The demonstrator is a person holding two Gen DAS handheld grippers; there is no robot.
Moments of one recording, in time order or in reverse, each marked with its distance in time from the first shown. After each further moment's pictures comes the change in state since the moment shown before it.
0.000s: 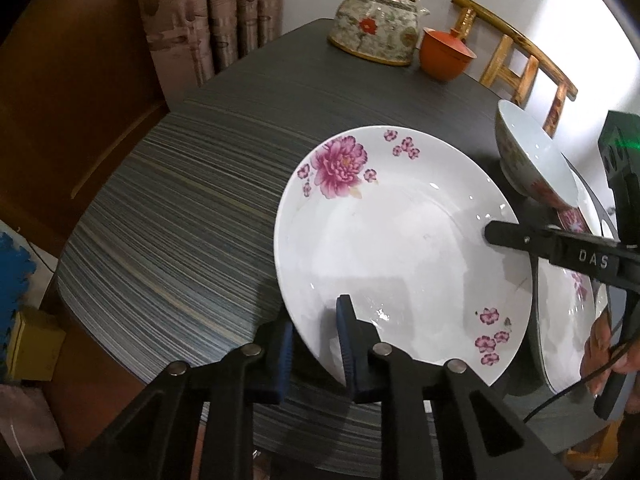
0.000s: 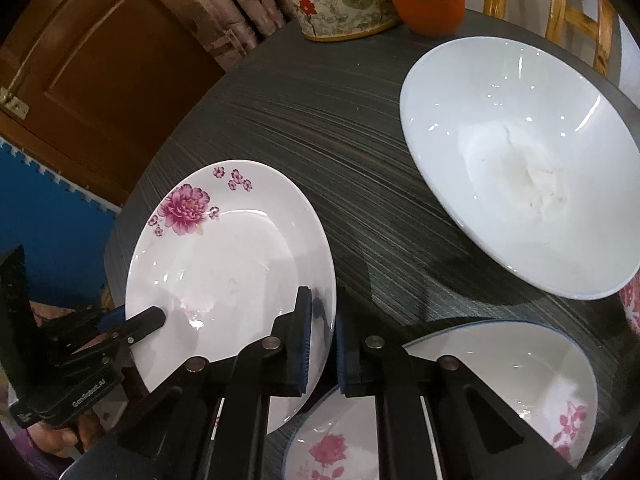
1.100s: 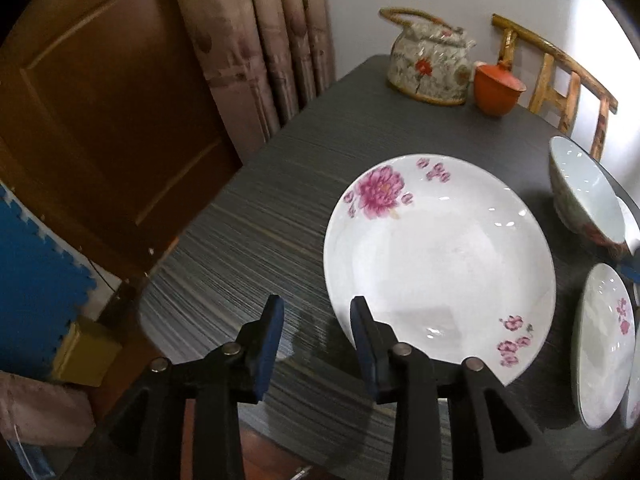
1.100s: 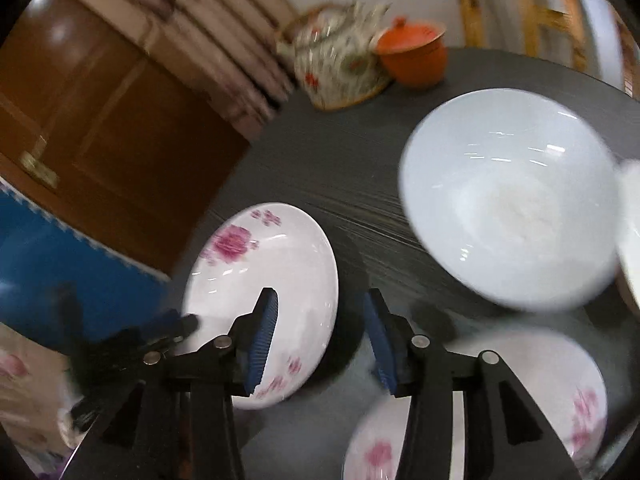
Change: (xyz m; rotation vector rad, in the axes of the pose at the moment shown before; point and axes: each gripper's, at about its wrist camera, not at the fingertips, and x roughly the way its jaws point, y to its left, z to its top) left arm -0.028 0.005 0.014 0.011 -0.131 0.241; right arm -0.065 -0.001 -0.014 0.143 -0.223 0.128
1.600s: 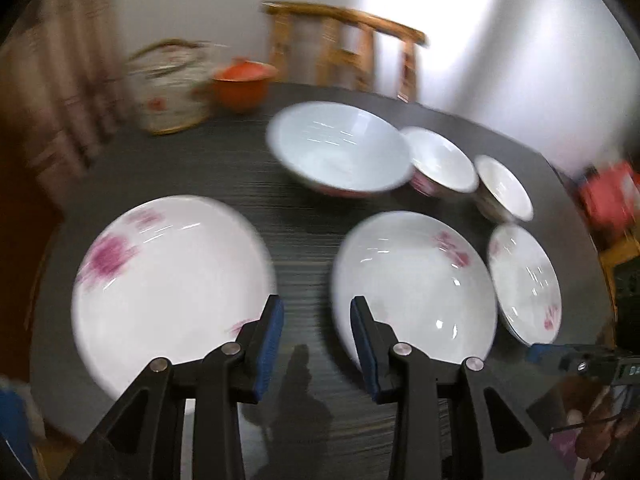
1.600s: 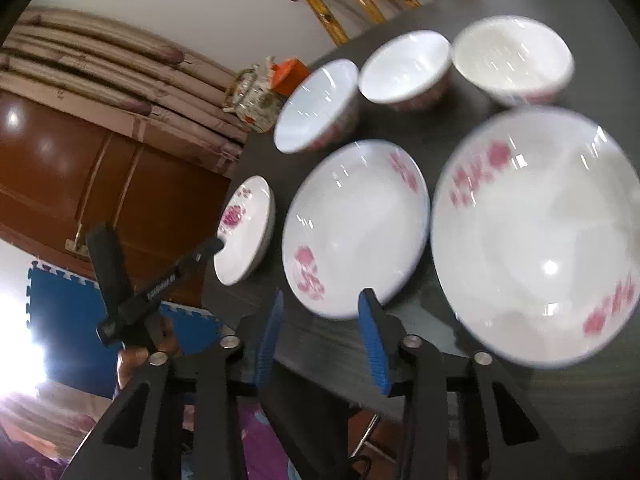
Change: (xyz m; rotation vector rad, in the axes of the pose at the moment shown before) left arm -0.037 -0.145 0.001 0.419 0.030 -0.516; right arm -0.145 -0.073 -0.145 0.359 -0.103 0.094
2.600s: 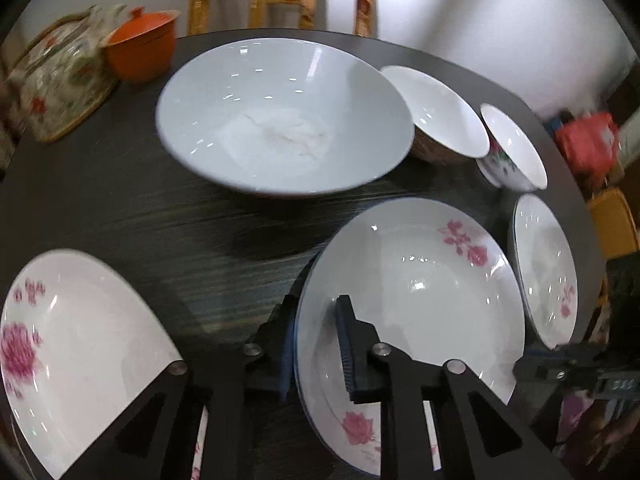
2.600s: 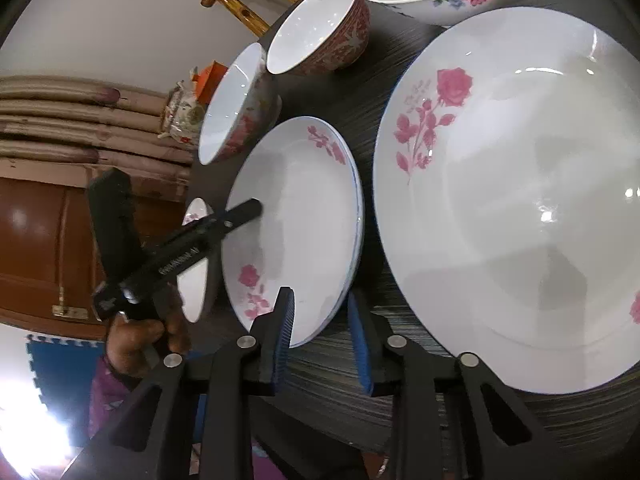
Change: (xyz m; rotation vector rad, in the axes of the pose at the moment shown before) left arm 0.092 0.001 0.029 0.100 0.176 -0.109; right arm 0.047 -0.046 0.006 0.239 0.002 -0.065
